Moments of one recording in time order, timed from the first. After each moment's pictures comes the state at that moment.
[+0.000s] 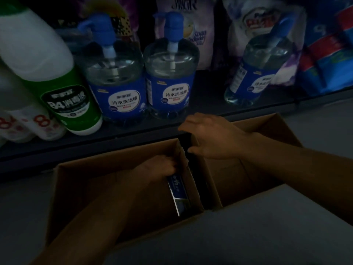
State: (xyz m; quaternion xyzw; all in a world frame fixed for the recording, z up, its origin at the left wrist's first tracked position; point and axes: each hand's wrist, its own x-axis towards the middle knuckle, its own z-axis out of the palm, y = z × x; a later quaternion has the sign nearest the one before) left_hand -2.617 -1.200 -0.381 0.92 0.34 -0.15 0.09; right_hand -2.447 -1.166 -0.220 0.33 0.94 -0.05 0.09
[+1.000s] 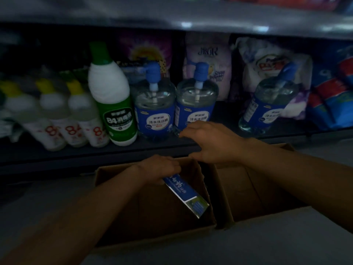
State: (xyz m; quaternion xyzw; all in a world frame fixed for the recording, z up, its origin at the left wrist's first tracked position) left_hand -2.672 -1.227 -0.276 0.89 0.41 -0.18 0.11; right_hand -2.491 -1.181 -0.172 0.28 0.96 -0.04 0.05
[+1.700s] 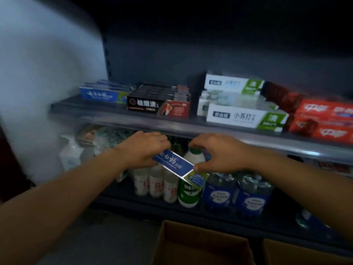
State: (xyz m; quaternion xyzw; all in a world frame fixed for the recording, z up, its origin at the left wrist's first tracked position) left_hand -2.853 -1.334 -0.002 0.75 0.63 -0.07 -0.17; right_hand -2.643 -1.216 0.027 0.16 0.99 0.01 -0.02
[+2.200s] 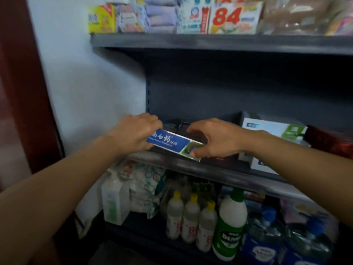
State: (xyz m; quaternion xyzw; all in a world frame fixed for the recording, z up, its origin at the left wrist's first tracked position) left_hand -2.984 -1.398 0.120 0.64 0.68 0.02 -0.36; right_hand -2.785 -1.244 0.153 0.10 0.99 0.06 -0.09
